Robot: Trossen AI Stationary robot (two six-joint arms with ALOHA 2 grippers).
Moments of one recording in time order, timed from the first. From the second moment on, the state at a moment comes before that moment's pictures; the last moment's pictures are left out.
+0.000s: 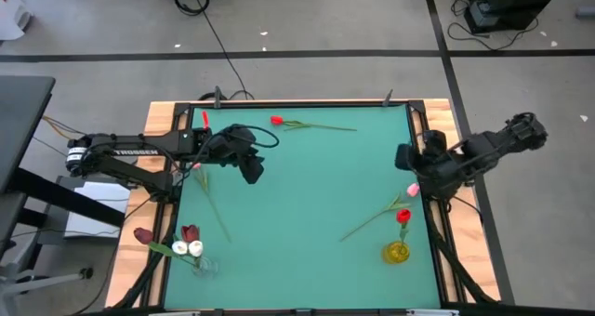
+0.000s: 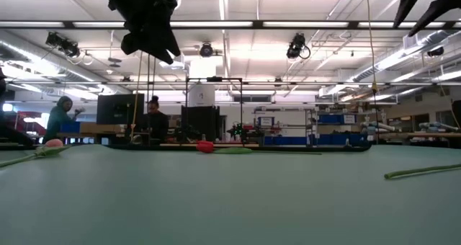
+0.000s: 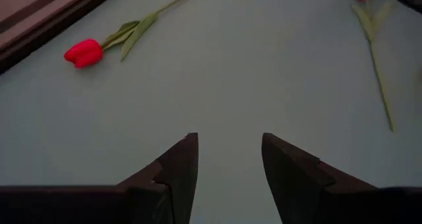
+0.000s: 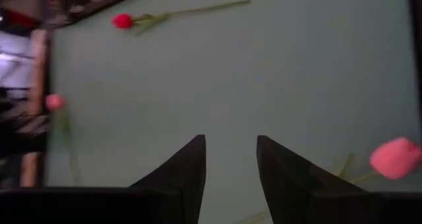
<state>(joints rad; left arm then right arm) 0.10 1.17 1.00 -0.62 -0.24 -0.50 0.44 0.91 1.12 -1.51 0.58 2.09</state>
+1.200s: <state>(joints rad) 0.10 1.18 1.00 -0.67 -0.15 -0.24 0.22 1.26 0.66 -0.93 -0.21 2.34</state>
